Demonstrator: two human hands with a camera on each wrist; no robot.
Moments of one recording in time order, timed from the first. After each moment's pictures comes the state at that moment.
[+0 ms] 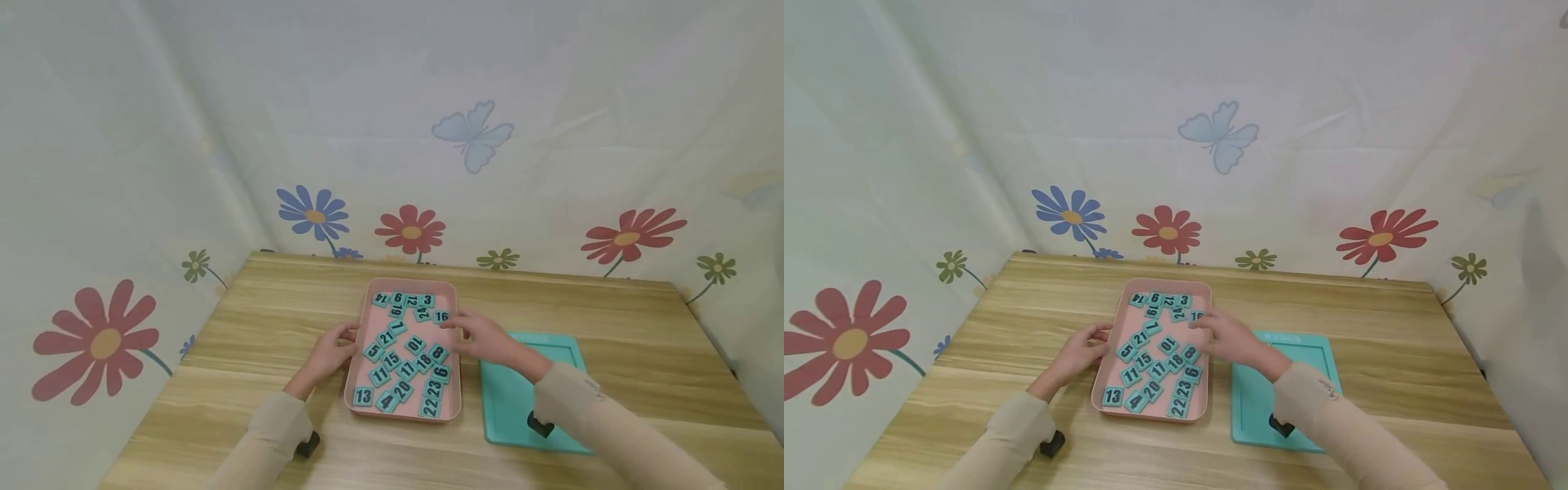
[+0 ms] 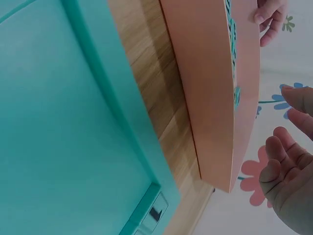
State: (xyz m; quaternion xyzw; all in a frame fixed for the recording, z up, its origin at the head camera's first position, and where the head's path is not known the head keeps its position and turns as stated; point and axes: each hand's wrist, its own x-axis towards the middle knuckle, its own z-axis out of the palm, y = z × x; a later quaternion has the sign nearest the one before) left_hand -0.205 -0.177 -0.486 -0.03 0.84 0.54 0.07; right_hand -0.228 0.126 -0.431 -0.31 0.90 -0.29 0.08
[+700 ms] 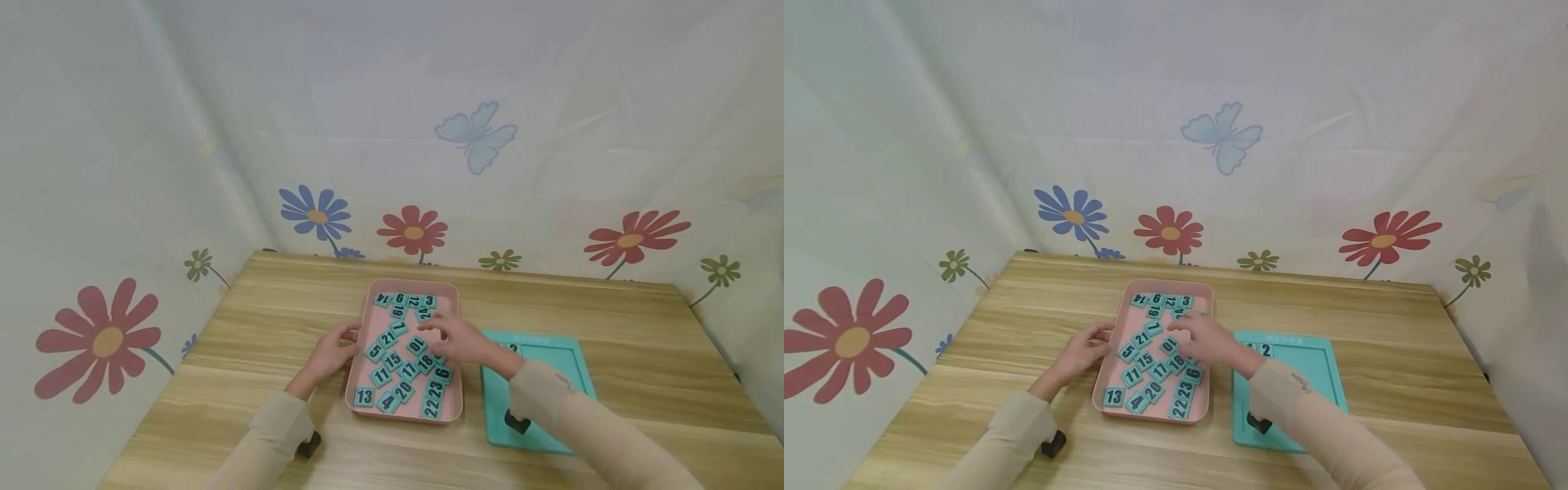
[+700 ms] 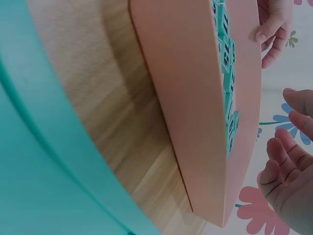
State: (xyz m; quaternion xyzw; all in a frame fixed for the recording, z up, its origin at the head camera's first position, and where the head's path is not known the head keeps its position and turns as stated) left_hand -0.205 -0.177 -0.487 -0.04 0.84 0.53 0.07; right_hand -0.233 0.090 -0.436 -0.33 0.89 -0.30 0.11
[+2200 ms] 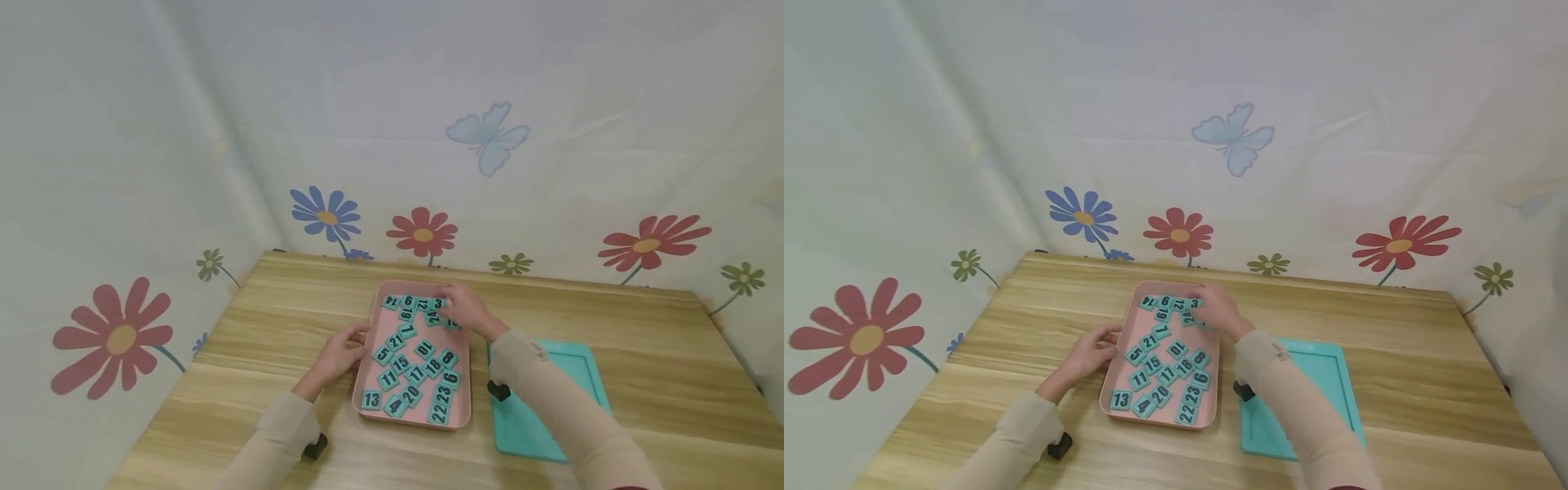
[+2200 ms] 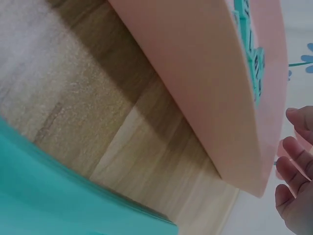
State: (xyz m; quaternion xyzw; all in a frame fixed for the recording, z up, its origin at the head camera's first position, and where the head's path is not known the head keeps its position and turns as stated) left_hand -0.205 -0.179 -0.486 -0.02 0.83 0.55 0.08; right_hand -0.306 0.077 -0.456 -0.25 0.93 -0.28 0.03
